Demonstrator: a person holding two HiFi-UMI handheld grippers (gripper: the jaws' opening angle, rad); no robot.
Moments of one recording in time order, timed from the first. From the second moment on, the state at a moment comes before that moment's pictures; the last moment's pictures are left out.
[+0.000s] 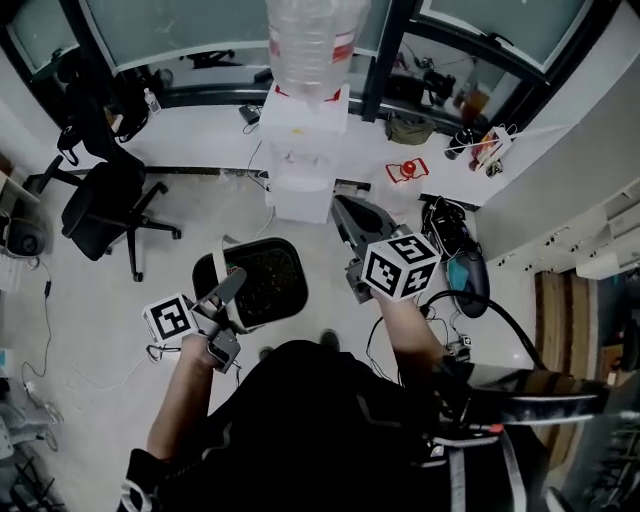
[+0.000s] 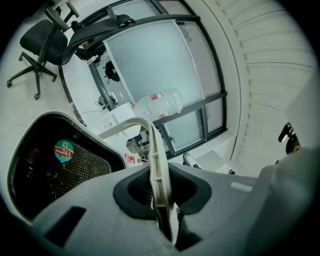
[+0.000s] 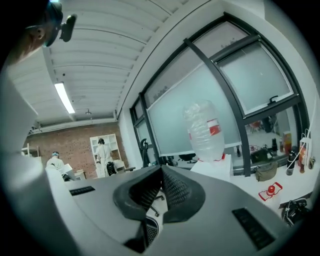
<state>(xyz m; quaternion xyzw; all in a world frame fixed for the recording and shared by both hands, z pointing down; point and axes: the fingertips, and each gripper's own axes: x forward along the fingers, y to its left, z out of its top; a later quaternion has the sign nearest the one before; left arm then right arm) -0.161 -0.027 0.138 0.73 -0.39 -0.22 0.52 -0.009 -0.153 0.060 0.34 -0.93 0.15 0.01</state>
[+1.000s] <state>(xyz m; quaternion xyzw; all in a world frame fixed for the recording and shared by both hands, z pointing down) -0.151 -0.030 0.137 0.74 -0.37 -0.21 0.52 0.003 -0.156 0.060 0.37 -0.92 0.13 0.02</state>
